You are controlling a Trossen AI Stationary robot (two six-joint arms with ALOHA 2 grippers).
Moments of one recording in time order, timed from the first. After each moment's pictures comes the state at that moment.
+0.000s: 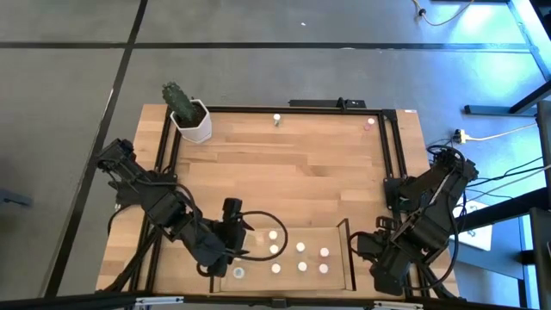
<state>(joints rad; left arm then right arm) -0.67 1.60 1.70 -0.95 -0.44 -0.33 0.88 1.63 1.76 -1.48 -0.07 1.08</state>
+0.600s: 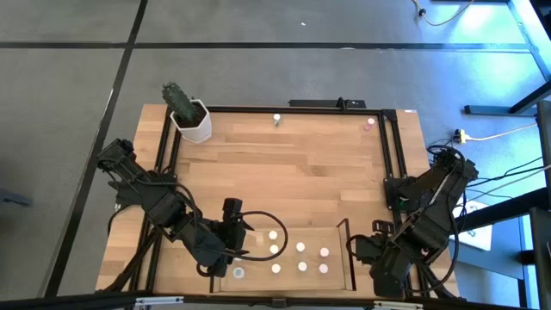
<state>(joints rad) -0.67 1.60 1.70 -0.95 -0.44 -0.33 0.88 1.63 1.76 -1.41 -0.07 1.05</state>
